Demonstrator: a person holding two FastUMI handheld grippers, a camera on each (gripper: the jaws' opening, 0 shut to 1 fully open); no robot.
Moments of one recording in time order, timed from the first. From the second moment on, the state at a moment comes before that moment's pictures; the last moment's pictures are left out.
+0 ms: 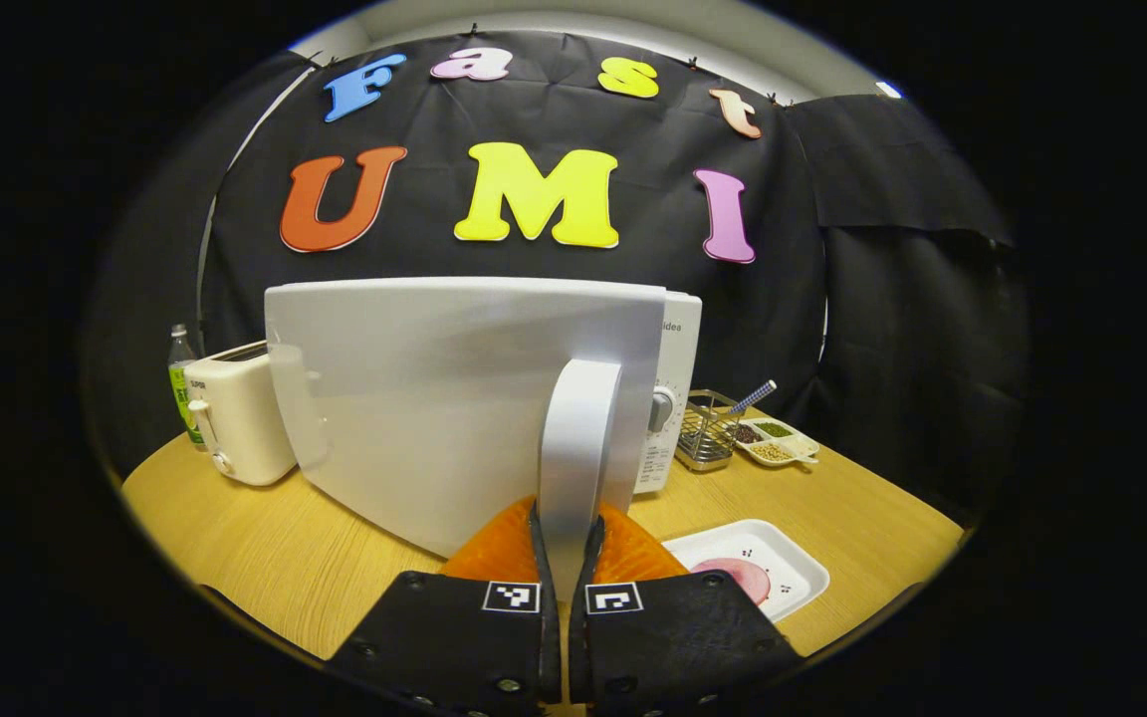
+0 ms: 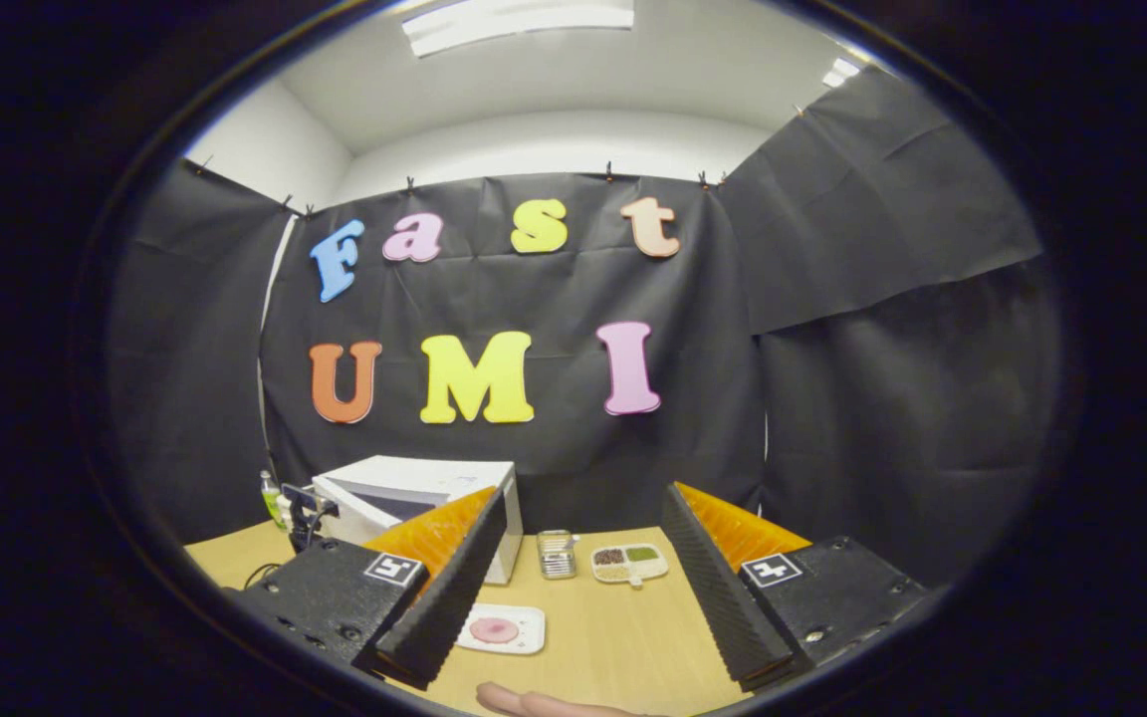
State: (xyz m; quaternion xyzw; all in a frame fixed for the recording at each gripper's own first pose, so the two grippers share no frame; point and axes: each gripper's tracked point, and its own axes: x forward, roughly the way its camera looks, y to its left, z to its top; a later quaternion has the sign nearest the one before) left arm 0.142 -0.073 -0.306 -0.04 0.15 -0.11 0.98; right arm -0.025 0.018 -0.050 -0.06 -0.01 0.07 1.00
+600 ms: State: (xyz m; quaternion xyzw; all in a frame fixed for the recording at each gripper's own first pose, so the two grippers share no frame) left arm 0.056 0.024 -0.302 -0.03 0.14 -0.10 0.98; right arm -0.040 0.049 -0.058 -0.06 0.00 0.09 0.99
